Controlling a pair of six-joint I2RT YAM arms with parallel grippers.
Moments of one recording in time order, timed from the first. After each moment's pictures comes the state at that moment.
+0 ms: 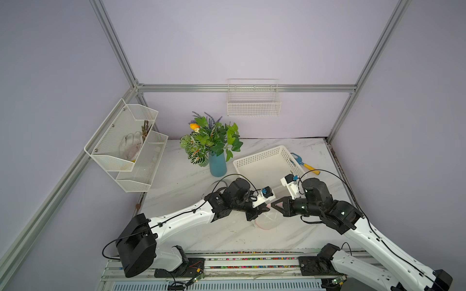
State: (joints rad) left arm -0.91 1.38 0.96 -0.18 0.45 0.20; right arm 0.63 0.86 0.87 -0.66 -0.37 0.60
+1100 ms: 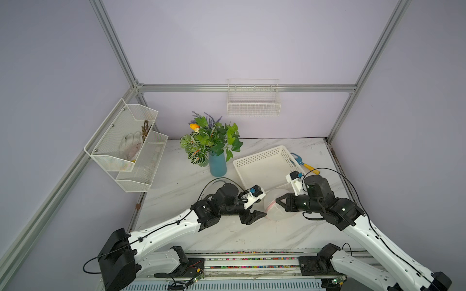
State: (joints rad) left arm -0.91 1.21 0.84 -0.10 0.38 0.07; right arm 0.59 0.90 0.90 -0.71 -0.35 0.57
